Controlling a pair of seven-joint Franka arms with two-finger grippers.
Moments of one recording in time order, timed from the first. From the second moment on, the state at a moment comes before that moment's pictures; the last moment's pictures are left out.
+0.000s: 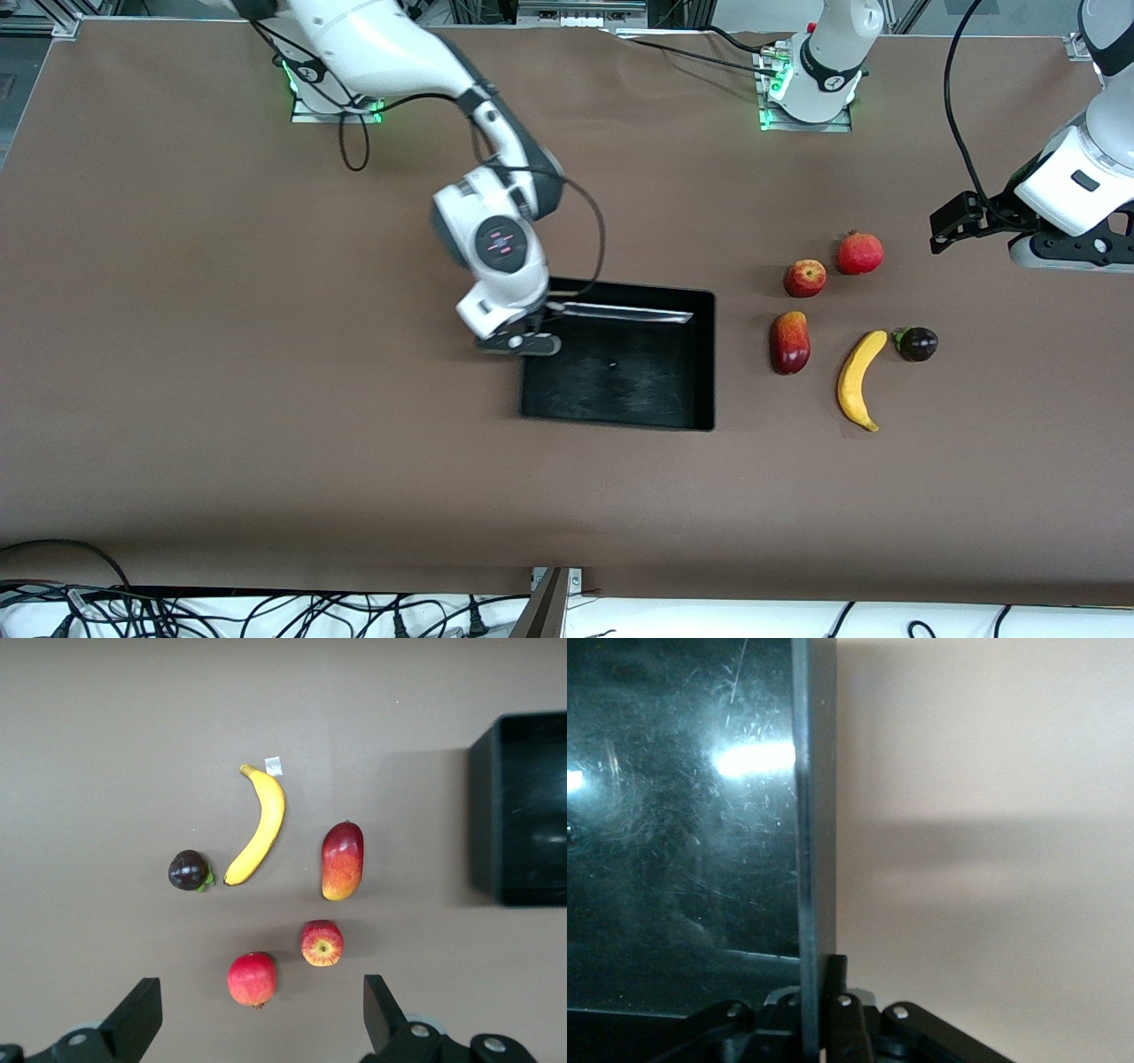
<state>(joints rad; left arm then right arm) -0.04 0.01 -0.02 -1.68 0.02 1.70 -0.01 0.68 0.74 -0.10 -1.38 0.12 2.06 0.57</state>
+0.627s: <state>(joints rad) -0.04 0.01 -0.01 -1.68 0.02 1.70 -0.01 0.42 0.54 -0.23 -1.70 0.12 2.13 -0.05</state>
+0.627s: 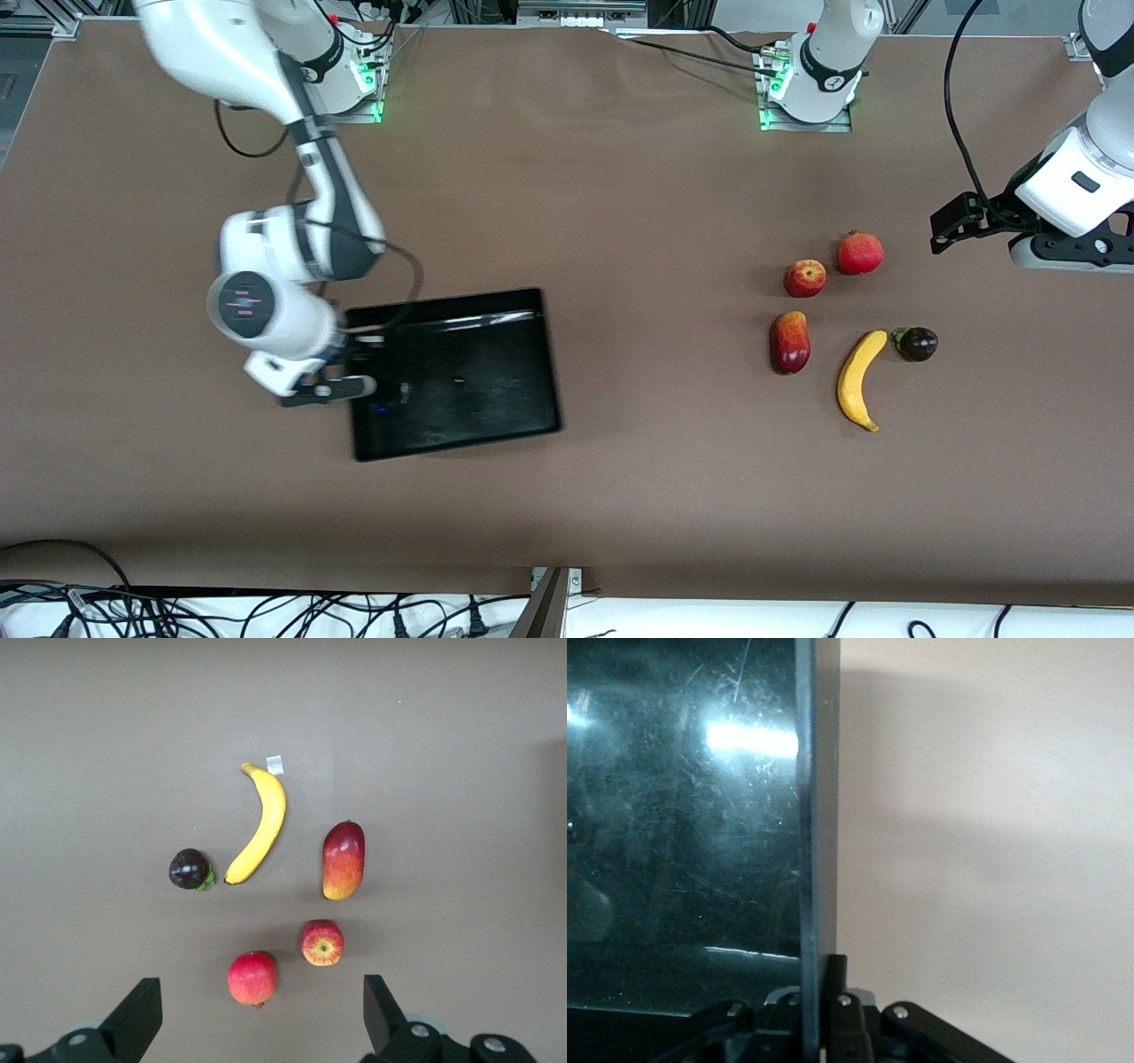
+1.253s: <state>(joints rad) -0.04 0.01 -0.02 -1.68 0.02 1.70 -0.01 0.13 0.37 -0.25 -2.08 0.20 2.33 -0.40</state>
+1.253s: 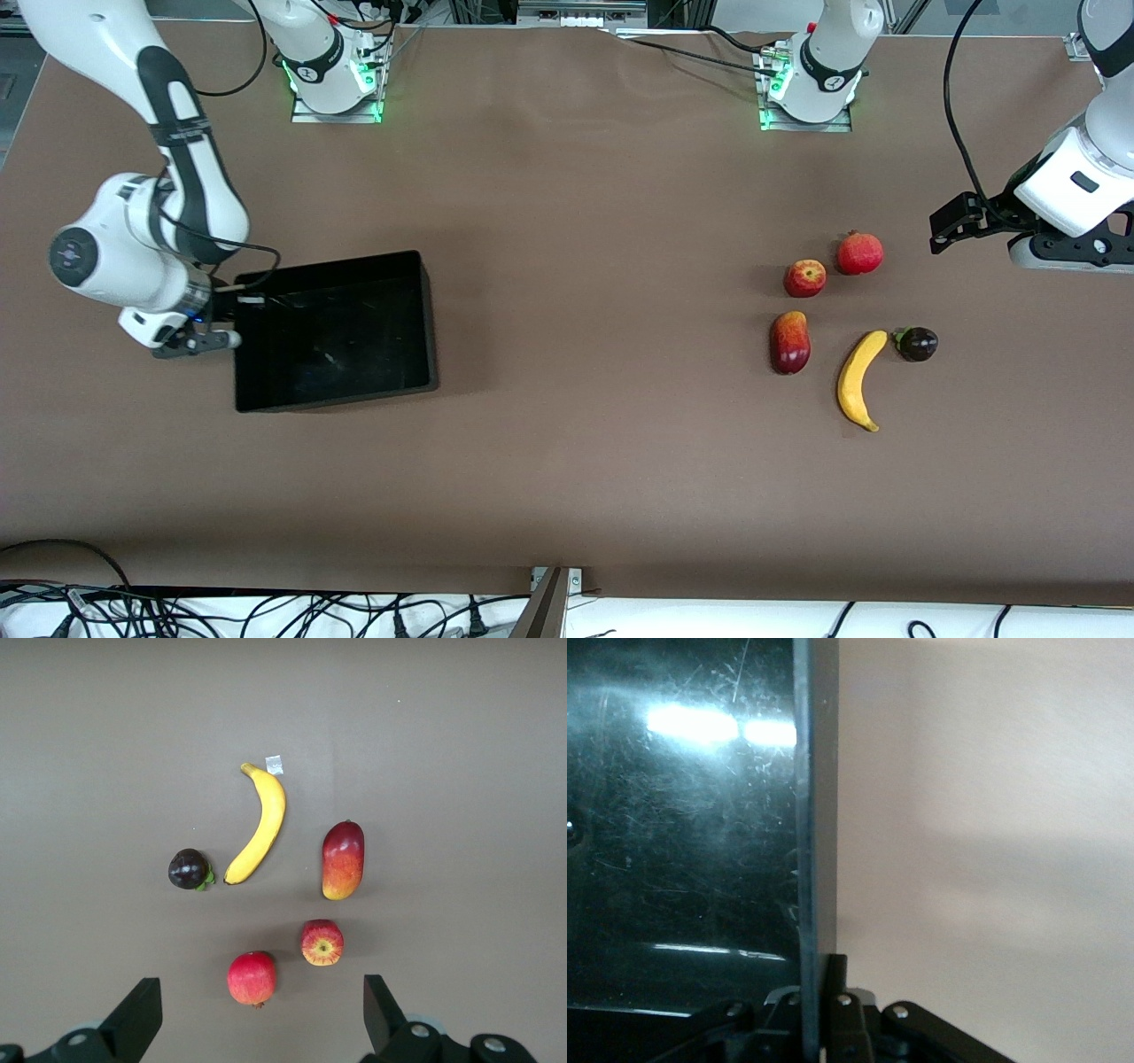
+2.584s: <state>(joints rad) -0.04 0.01 -0.02 -1.68 0.02 1.70 -0.01 0.15 0.30 -0.25 -1.78 0.20 2.03 -0.39</state>
